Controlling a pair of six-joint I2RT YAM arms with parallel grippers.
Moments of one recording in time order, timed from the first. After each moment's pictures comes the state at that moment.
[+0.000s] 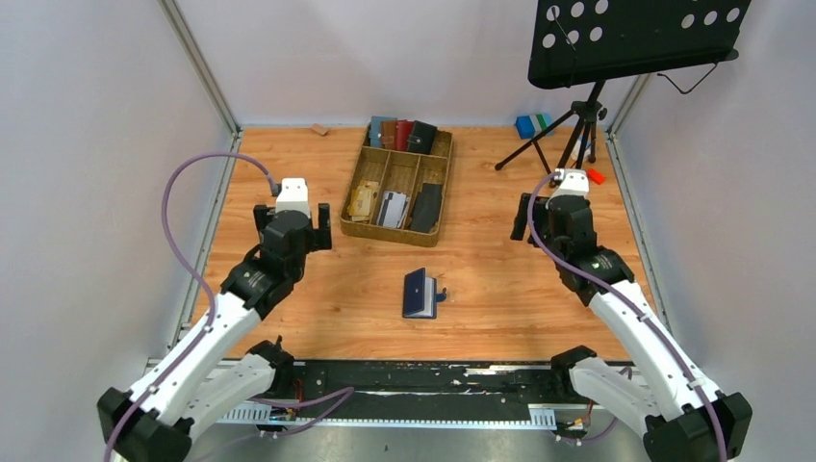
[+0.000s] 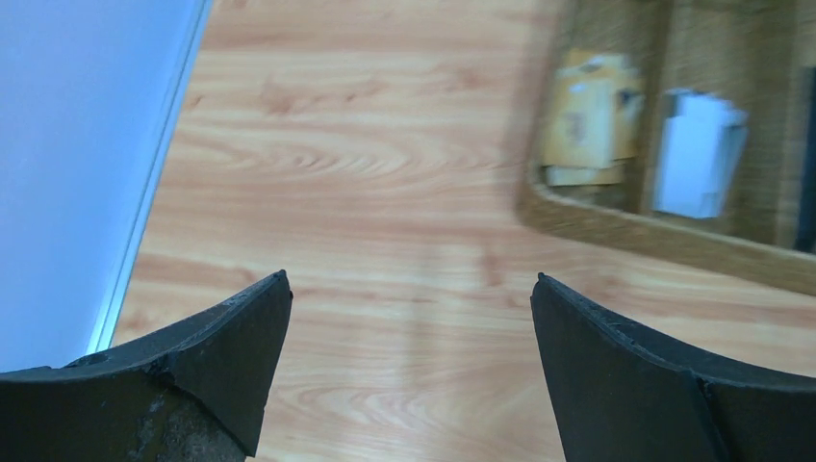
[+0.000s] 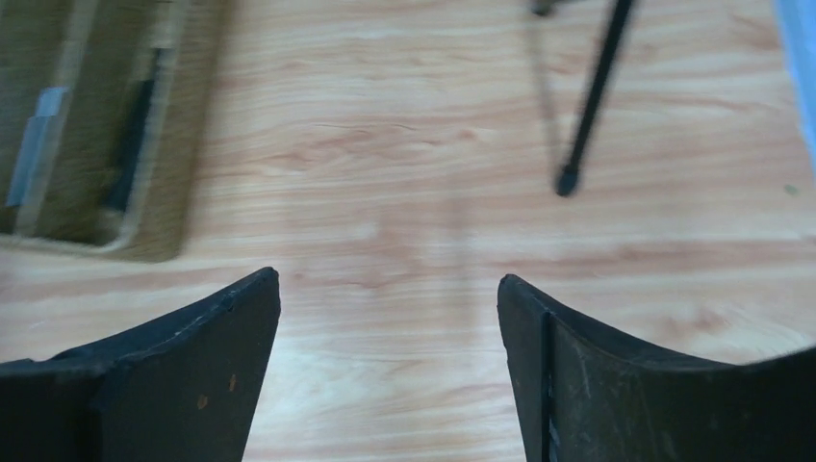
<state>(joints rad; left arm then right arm) -0.55 0.80 0.76 -0.39 -0.60 -0.18 0.37 0.93 0.87 -0.46 0.27 0.30</state>
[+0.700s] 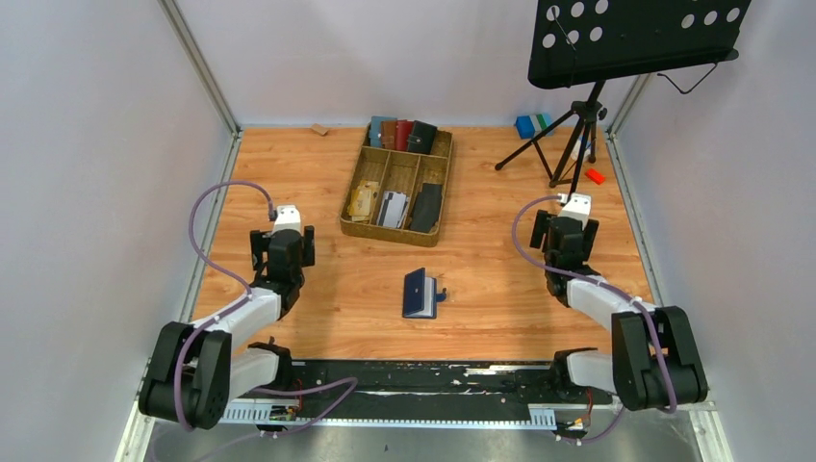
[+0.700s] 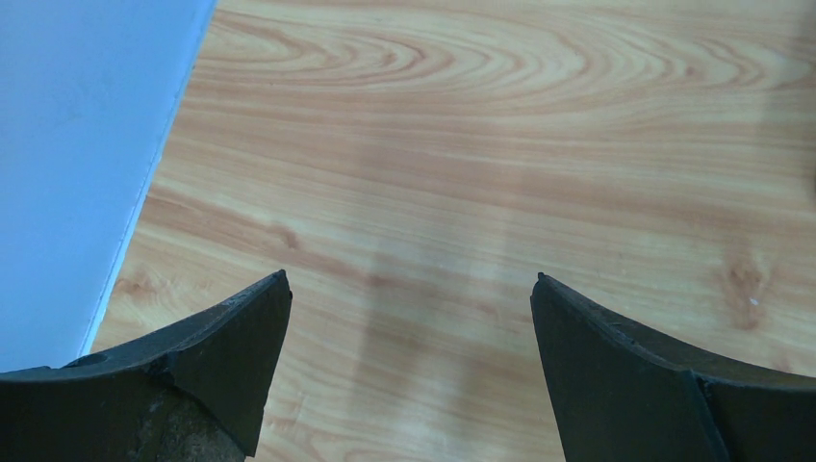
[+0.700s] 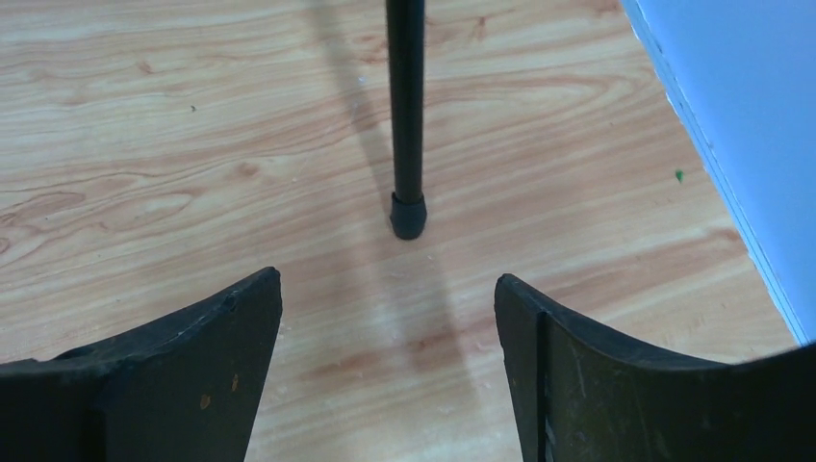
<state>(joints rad) -0.22 1.12 0.32 0.29 -0.57 0.00 0.13 1.24 0.43 0.33 0.47 0.11</state>
